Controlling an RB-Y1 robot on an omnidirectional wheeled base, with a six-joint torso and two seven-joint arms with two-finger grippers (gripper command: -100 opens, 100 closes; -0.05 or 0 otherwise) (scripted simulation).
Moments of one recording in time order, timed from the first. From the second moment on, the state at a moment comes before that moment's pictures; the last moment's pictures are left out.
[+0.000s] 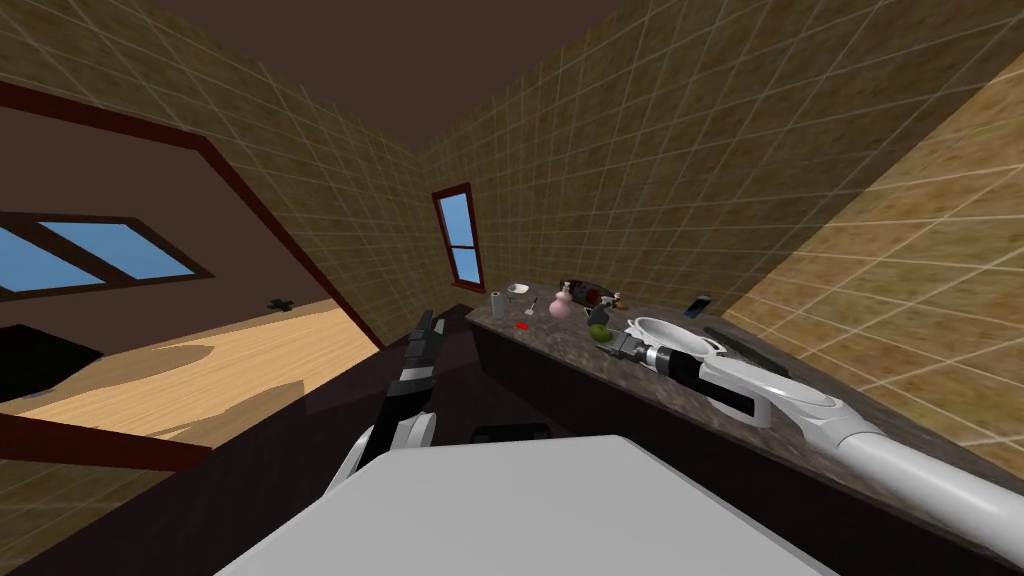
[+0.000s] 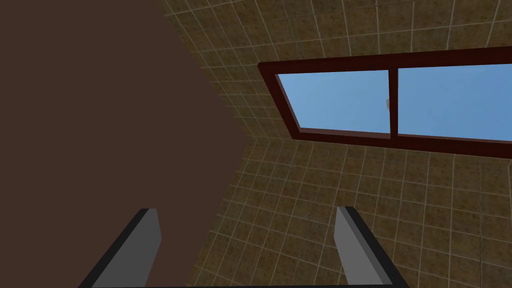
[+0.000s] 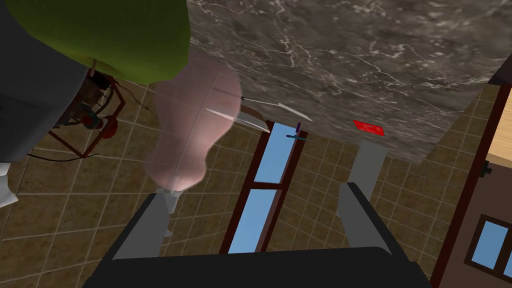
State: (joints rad) left arm 0.54 0.00 -0.07 -2.21 -0.12 -0.40 0.03; right arm 0.38 -1.23 0.03 -1.55 0.52 -0.48 0.46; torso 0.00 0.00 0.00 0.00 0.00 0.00
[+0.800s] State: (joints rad) left arm 0.54 0.00 -0.07 -2.21 -0.12 -0.40 0.03; right arm 0.41 -1.38 0.06 -1.34 0.68 -0.50 0.55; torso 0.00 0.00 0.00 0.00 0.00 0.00
